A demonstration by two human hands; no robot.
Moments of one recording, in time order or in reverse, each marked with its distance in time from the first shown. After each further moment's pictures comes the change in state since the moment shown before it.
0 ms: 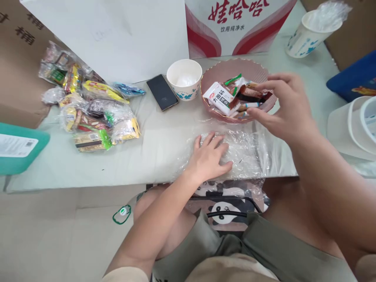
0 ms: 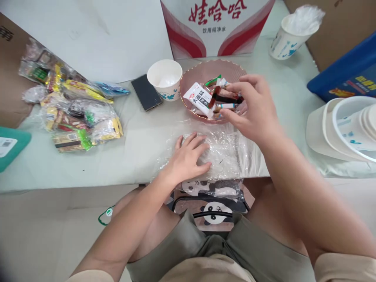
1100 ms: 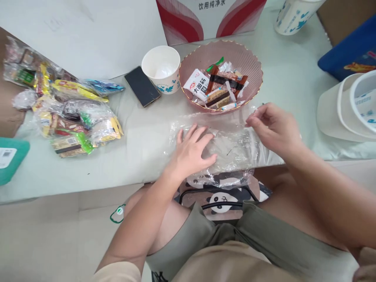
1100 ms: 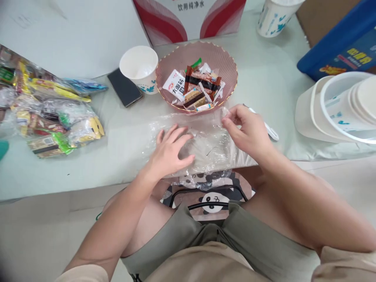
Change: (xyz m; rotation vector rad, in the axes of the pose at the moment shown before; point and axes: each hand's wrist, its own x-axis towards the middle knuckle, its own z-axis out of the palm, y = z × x) left_hand 0.003 -0.003 -0.006 0.034 -0.010 -0.038; right_hand -0.076 0.016 0.000 0.252 -0.111 0.373
